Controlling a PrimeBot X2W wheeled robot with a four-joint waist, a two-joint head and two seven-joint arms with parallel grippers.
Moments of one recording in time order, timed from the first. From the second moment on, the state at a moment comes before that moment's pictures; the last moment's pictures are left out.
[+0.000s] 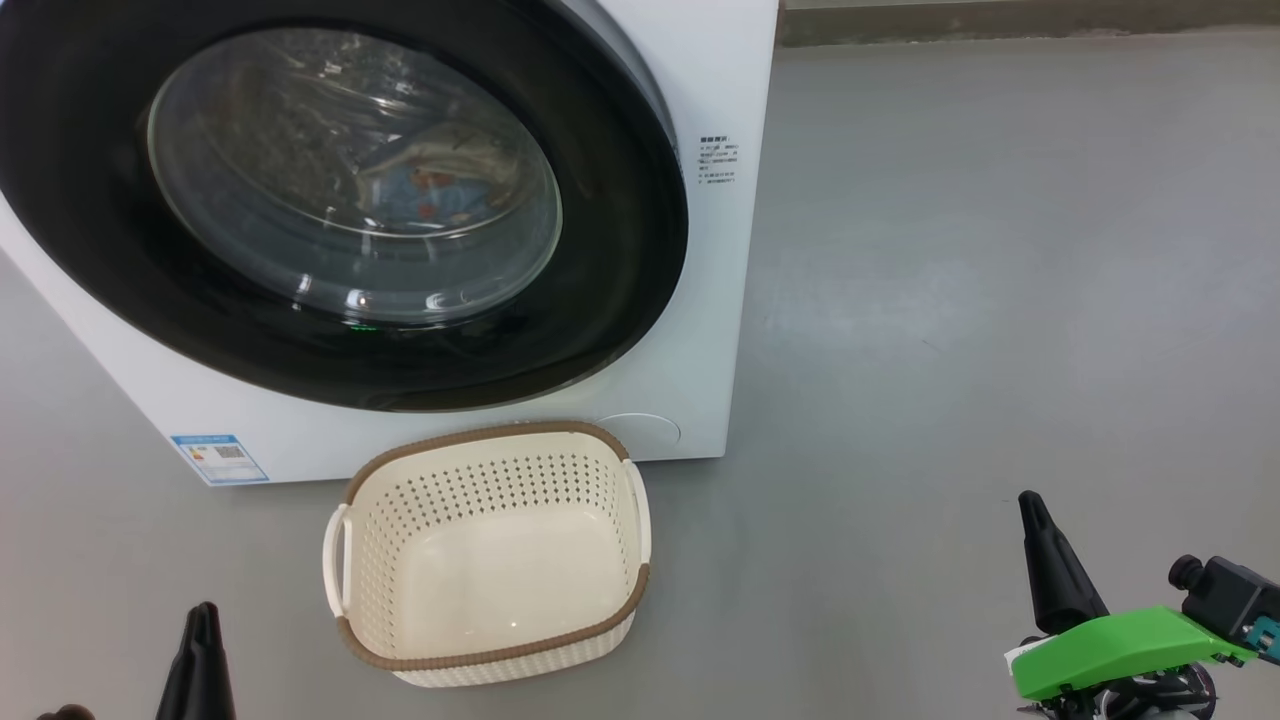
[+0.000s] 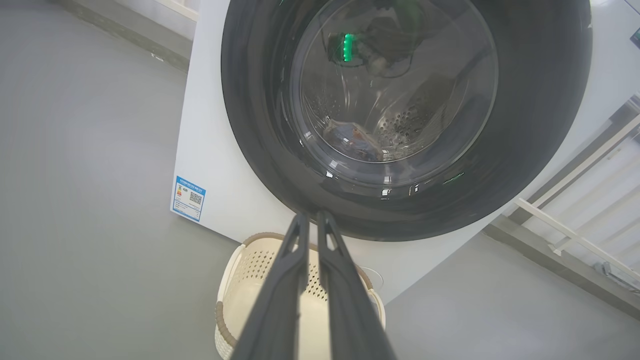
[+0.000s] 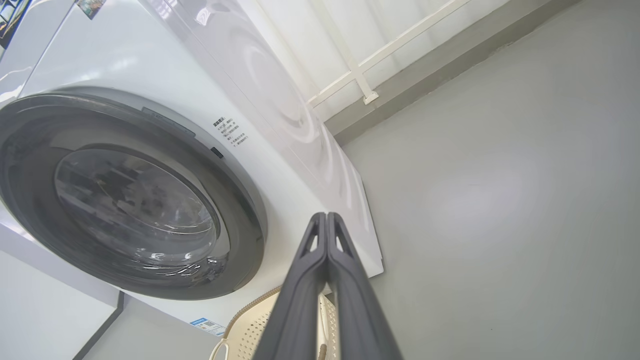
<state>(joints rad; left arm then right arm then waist) 0.02 0.11 0.09 0.26 -0.66 -0.13 -0.14 -0.04 -0.07 0.03 0.28 0.74 0.13 -0.15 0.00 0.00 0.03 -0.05</state>
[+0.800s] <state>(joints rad) 0.00 0.10 0.09 0.26 -0.91 -0.13 -0.07 -0.04 -0.07 -0.01 0.27 0.97 0.13 -0.09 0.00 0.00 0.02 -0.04</state>
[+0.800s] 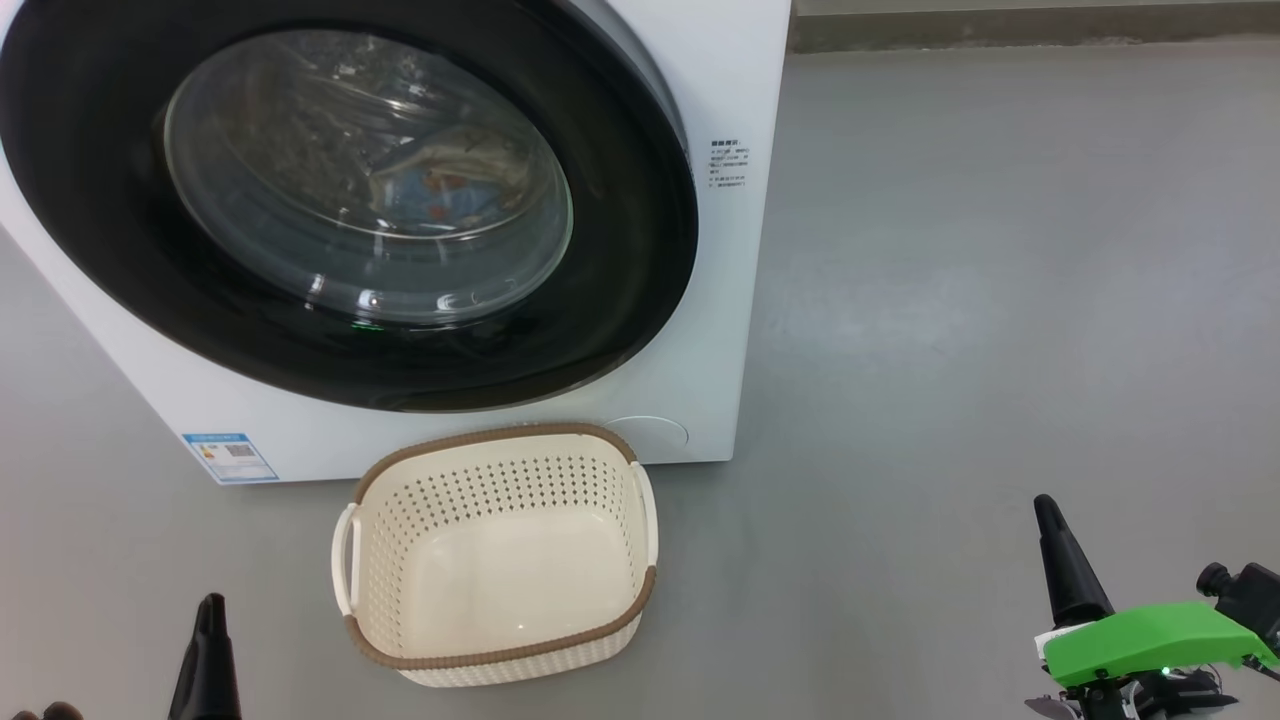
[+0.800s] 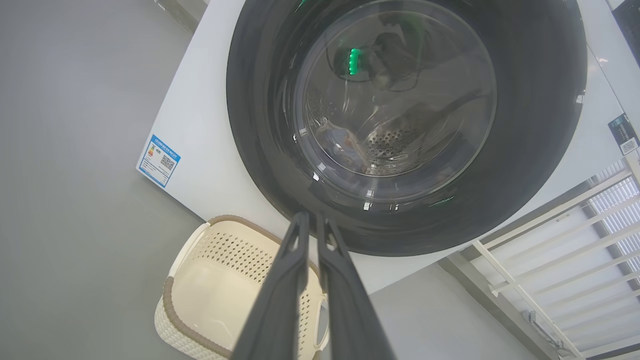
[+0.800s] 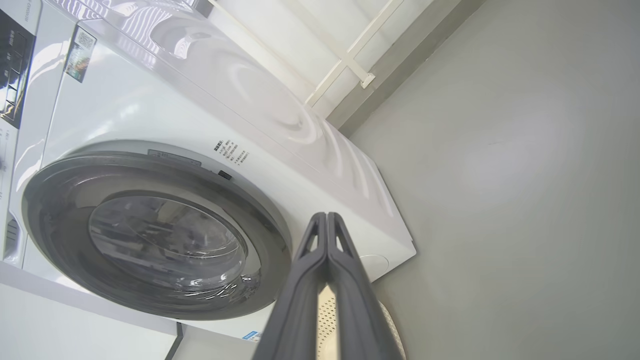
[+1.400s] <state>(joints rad) -0.01 0.08 0.09 0.26 -1.11 -0.13 -0.02 -0.04 -0.07 -0.04 0.27 1.15 0.13 -0.04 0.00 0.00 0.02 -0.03</state>
